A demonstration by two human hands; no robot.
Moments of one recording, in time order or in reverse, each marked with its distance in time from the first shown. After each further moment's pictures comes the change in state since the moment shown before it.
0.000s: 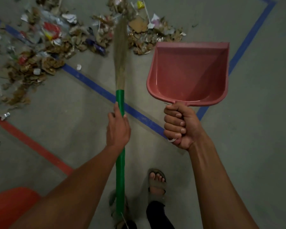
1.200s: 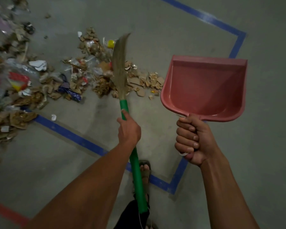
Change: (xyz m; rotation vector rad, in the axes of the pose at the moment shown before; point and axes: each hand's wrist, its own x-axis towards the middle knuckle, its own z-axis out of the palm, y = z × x) left_hand 0.236 0.232 0.064 0.159 -0.312 -0.164; right_hand 0.071 -0.248 0.008 0.085 0.142 -0.171
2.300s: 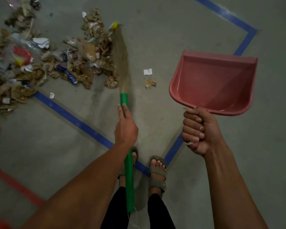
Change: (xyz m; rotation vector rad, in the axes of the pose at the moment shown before) left_hand -0.067 0.004 0.052 0.082 0.092 0.116; right_hand -0.038 -0.062 -0.052 -0.051 0.004 0.065
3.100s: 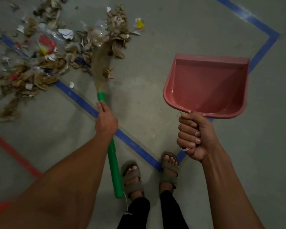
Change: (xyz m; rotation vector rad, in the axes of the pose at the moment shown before) left_hand 0.015 -0.146 -0.061 0.033 0.043 -0.255; right_hand 0.006 0.096 0.039 -0.063 -0.027 0.098
